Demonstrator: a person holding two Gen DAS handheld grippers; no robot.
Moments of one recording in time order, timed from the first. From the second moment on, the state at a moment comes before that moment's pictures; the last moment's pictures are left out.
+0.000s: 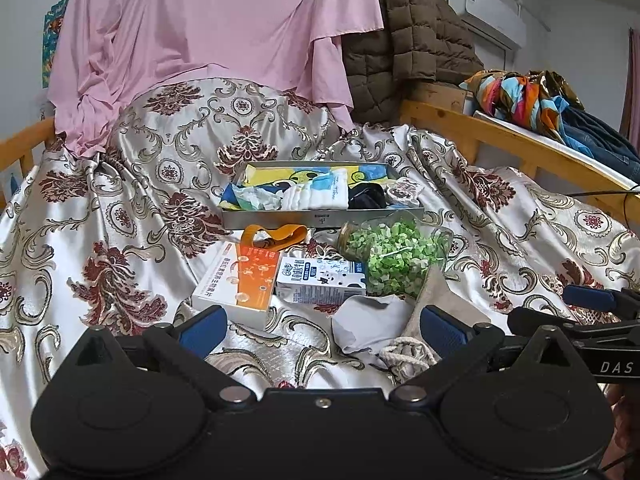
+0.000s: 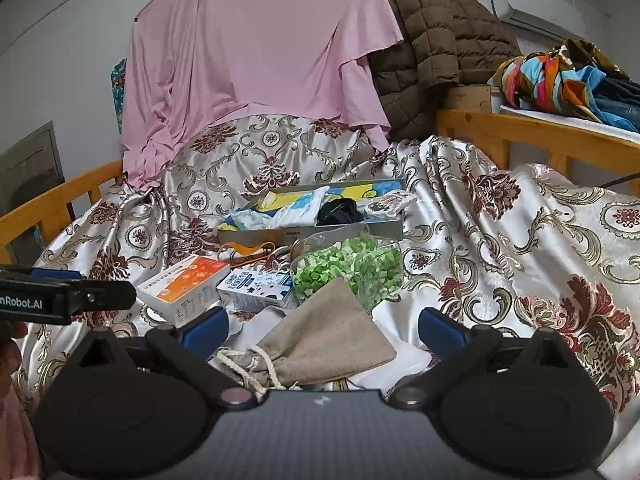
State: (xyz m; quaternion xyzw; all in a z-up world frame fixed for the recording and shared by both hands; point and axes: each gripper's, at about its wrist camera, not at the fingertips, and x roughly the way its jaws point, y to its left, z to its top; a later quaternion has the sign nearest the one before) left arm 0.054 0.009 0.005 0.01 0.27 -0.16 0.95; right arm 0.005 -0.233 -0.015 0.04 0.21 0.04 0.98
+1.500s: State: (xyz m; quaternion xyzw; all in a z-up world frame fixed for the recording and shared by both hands) left arm 0.148 -0.074 -0.052 0.12 0.34 -0.39 0.85; right arm 0.100 -0.257 -0.054 -0.12 0.38 0.12 0.91
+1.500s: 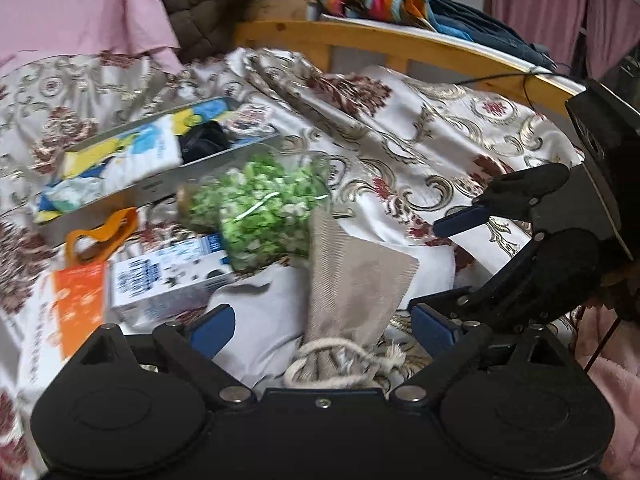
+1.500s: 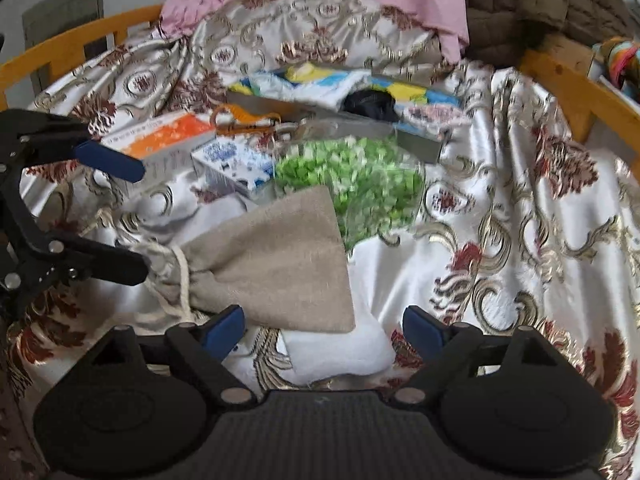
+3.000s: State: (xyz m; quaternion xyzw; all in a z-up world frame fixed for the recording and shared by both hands) left arm 0.155 -0.088 -0.065 0.13 0.34 -0.39 0.84; right arm 0.108 -0.249 -0.077 -0.18 0.39 0.10 0.90
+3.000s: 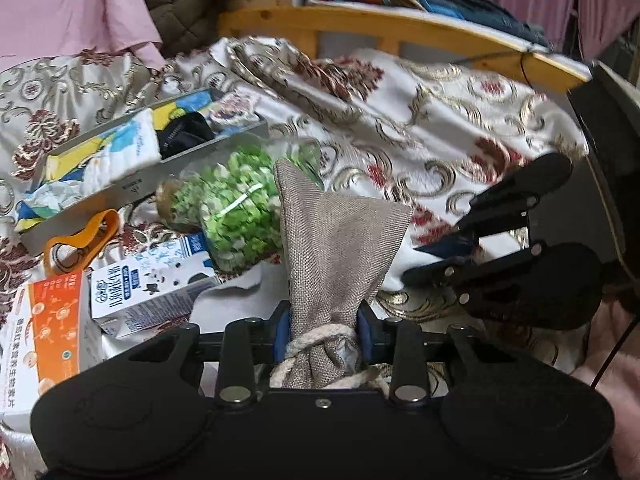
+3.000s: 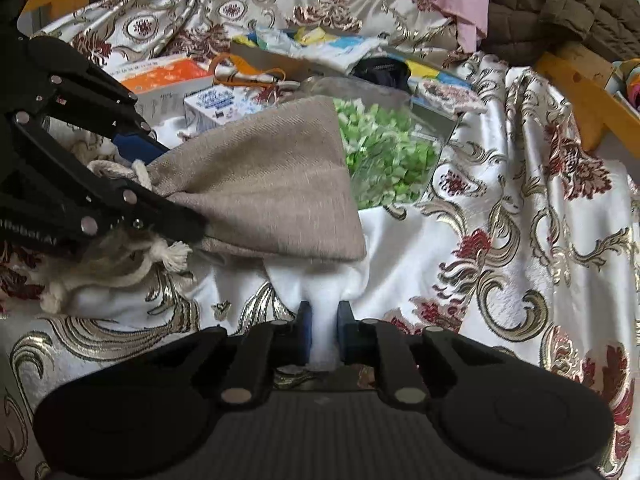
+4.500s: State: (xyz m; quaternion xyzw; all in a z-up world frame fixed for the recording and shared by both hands) left arm 0.236 -0.007 -0.019 -0.14 0.23 -0.26 0.93; right arm 0.125 -0.258 -0.005 -0.05 0.17 0.11 0.98
